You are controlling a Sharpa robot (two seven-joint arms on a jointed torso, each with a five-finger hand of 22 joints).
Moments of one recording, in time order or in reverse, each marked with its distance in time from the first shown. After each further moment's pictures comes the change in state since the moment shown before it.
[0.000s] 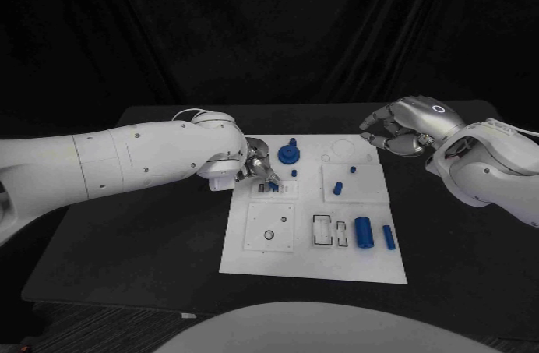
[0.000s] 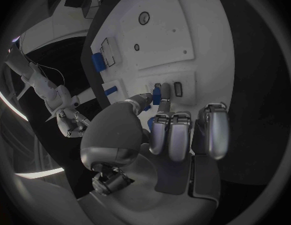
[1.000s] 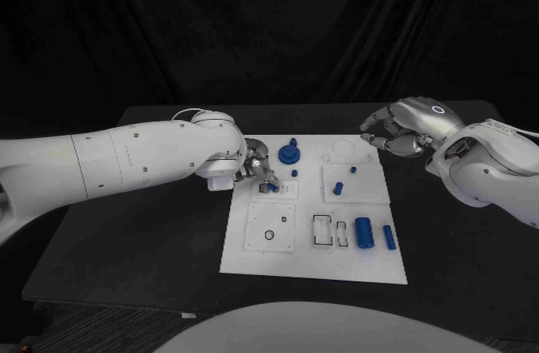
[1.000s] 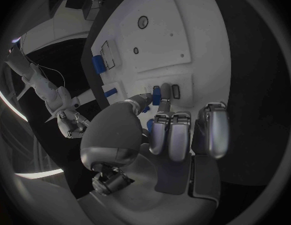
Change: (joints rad) left arm -0.001 -0.004 0.001 -0.001 0.000 0.026 0.000; left_hand -0.001 -0.001 0.003 -0.003 -0.001 -0.002 0.002 -0.005 0.004 0.003 0.003 0.000 0.000 0.000 0.000 0.000 0.000 0.000 -0.004 0.004 -0.010 0.000; right arm -0.002 0.002 0.000 -0.002 0.000 0.006 -0.005; right_hand 0.000 0.000 0.003 -0.003 0.000 0.000 0.000 0.000 0.000 0.000 0.000 0.000 0.001 0.000 0.000 0.000 0.000 0.000 0.000 0.000 0.000 0.001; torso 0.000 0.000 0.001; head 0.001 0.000
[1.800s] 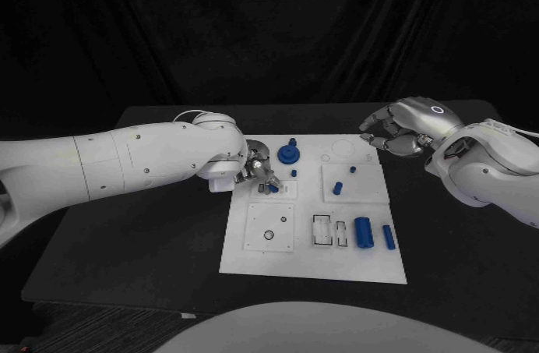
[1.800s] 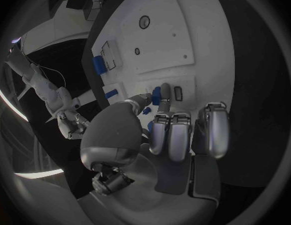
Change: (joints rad) left arm -0.006 0.007 0.001 -0.004 0.001 0.000 0.005; left_hand -0.002 -0.002 0.000 0.000 0.000 -0.002 0.002 0.000 -0.001 0.000 0.000 0.000 0.000 0.000 0.000 0.000 0.000 0.000 0.000 0.000 0.000 0.000; right arm -0.001 0.001 0.000 0.000 0.000 0.001 -0.001; right_hand 0.000 0.000 0.000 0.000 0.000 0.000 0.000 -0.005 0.000 0.000 0.000 0.000 0.000 0.000 0.000 -0.004 0.000 0.000 0.000 0.000 0.000 0.000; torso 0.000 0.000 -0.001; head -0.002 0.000
